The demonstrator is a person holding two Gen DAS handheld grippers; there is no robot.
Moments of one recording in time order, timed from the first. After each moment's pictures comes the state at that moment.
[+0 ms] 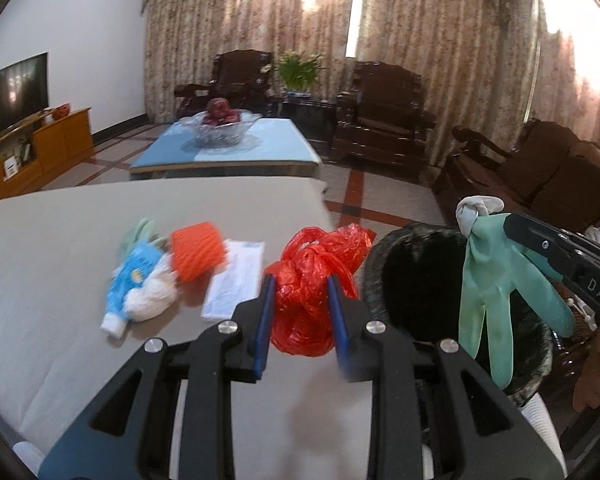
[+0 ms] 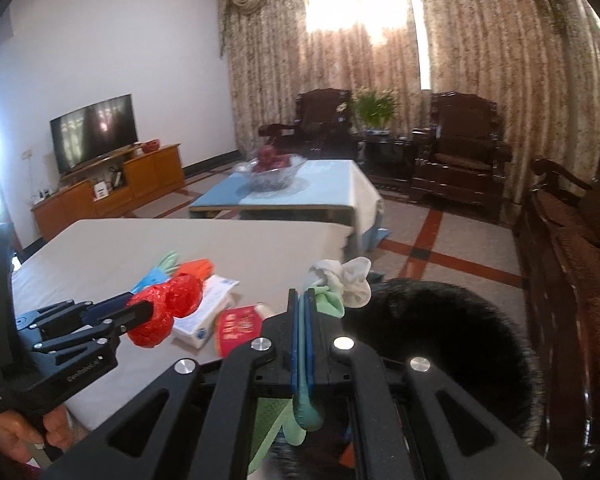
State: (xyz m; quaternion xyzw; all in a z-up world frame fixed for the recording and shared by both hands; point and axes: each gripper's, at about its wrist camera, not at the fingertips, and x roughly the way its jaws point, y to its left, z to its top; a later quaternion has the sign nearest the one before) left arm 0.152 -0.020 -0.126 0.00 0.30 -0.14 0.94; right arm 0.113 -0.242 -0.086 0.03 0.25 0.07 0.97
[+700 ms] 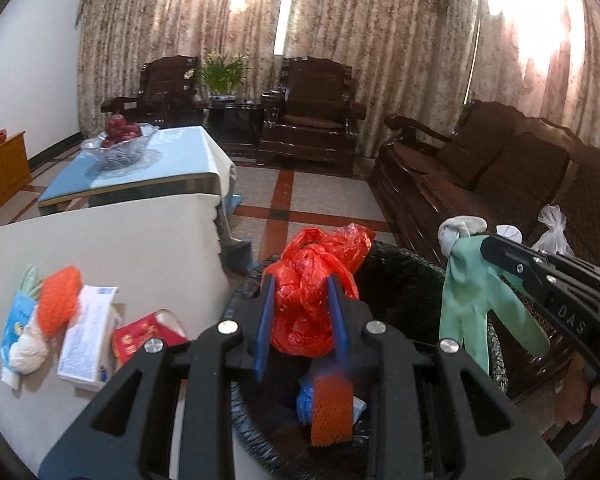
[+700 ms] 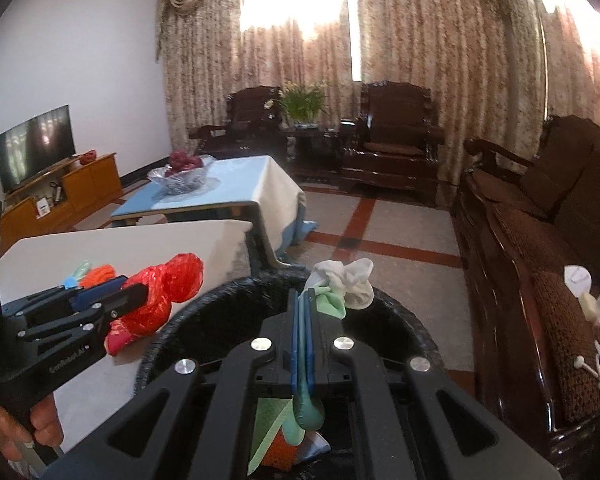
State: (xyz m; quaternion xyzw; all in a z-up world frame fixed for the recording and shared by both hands) left arm 0.195 -0.159 -0.143 0.01 0.29 -0.25 0.92; right arm 0.129 -0.356 -0.106 0.05 0.26 -0.04 0.96
